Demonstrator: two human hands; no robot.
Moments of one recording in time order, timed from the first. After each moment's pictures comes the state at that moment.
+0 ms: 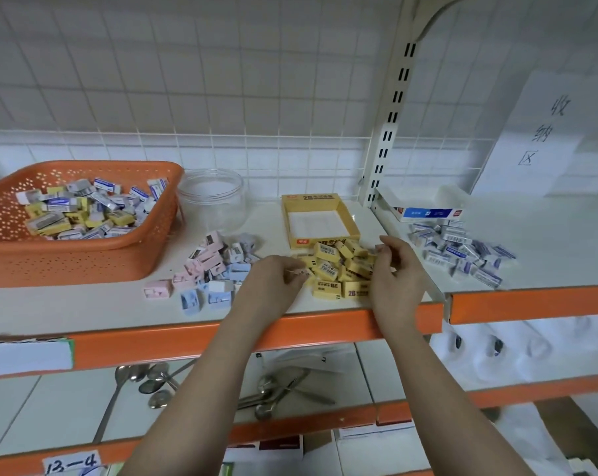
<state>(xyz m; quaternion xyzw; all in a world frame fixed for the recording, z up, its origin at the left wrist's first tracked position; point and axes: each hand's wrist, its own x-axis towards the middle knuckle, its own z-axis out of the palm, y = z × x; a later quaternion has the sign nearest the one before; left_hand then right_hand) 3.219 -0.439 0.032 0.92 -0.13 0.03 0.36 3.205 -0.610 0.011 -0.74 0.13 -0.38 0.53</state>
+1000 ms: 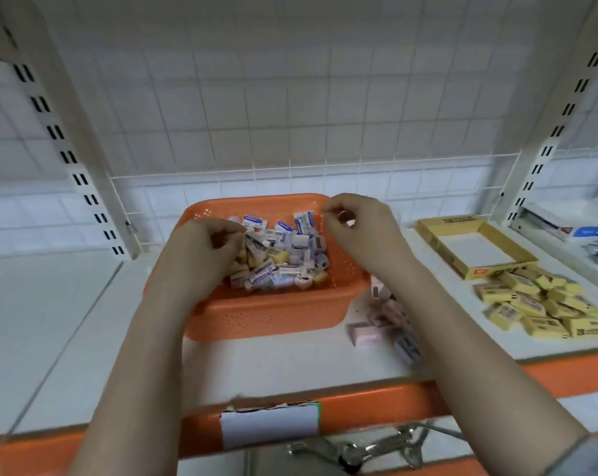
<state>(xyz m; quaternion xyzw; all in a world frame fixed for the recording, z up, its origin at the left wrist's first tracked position) 3.296 -0.117 0.106 0.92 -0.05 0.18 0.35 3.306 -0.331 0.104 -0.88 -0.09 -0.23 0.40</state>
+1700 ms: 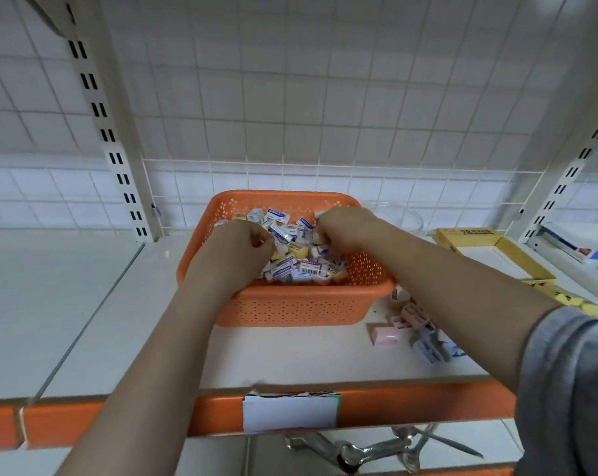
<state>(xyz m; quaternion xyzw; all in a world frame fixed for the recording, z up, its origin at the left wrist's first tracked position) 3.298 -0.113 0.097 0.94 -0.06 0.09 0.31 3.380 -0.294 0.102 -0.97 -0.19 0.01 -0.14</state>
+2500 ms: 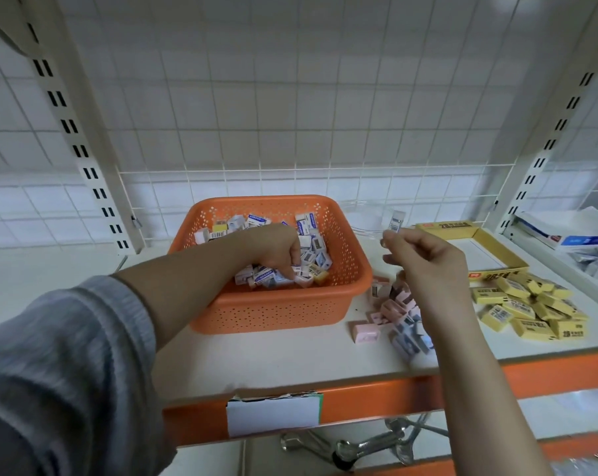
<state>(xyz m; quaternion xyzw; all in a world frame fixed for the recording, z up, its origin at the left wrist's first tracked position) 3.377 -0.173 0.093 0.95 -0.28 -0.14 0.06 3.239 -0.350 0.094 -0.71 0.11 -0.25 0.65</state>
